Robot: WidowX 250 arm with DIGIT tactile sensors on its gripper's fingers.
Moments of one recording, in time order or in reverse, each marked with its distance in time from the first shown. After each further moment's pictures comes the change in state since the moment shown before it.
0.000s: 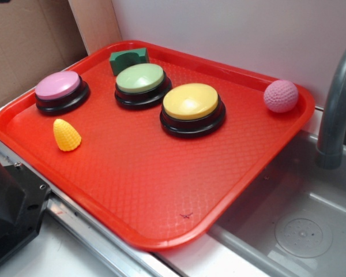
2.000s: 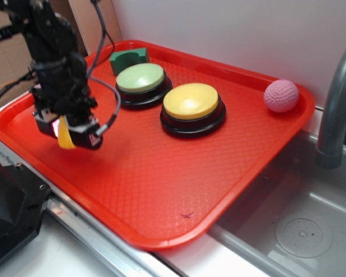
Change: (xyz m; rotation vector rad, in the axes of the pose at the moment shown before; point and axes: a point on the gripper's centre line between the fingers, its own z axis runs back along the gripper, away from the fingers) arm 0.028 0.029 -0.184 -0.006 0.138 0.177
